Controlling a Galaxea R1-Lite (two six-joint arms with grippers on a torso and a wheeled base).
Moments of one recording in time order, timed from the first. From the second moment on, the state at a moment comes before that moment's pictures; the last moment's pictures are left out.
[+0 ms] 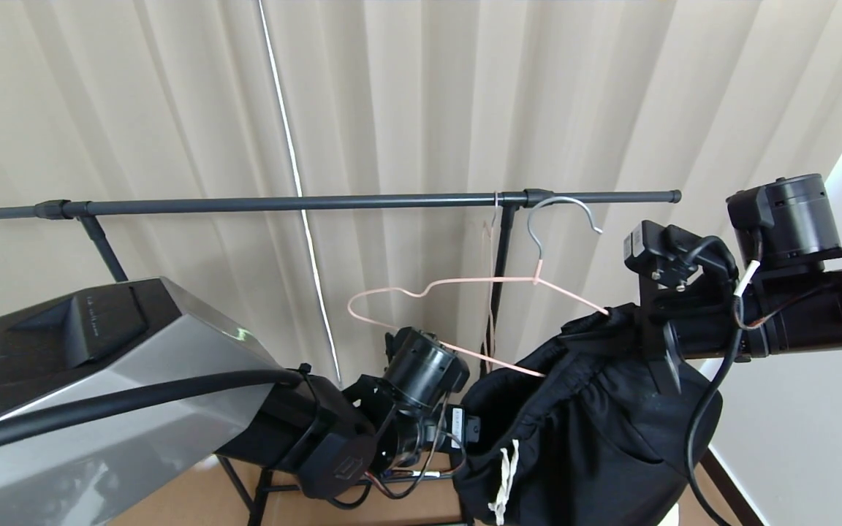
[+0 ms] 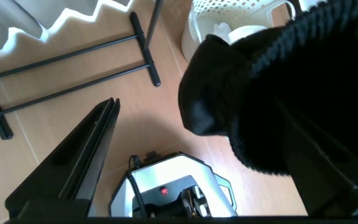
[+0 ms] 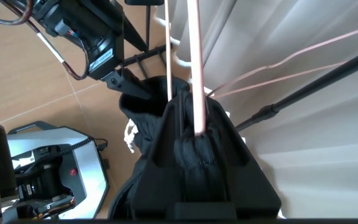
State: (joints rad) left arm -0.80 2.16 -1.08 -0.27 0.19 -0.49; right arm 0.32 1.63 -1.02 0.07 0.60 -0.57
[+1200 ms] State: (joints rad) left arm -0.76 2.08 -1.02 -0.27 0.32 -0.46; right arm 0.32 1.69 -1.02 0.03 0.59 -0.57
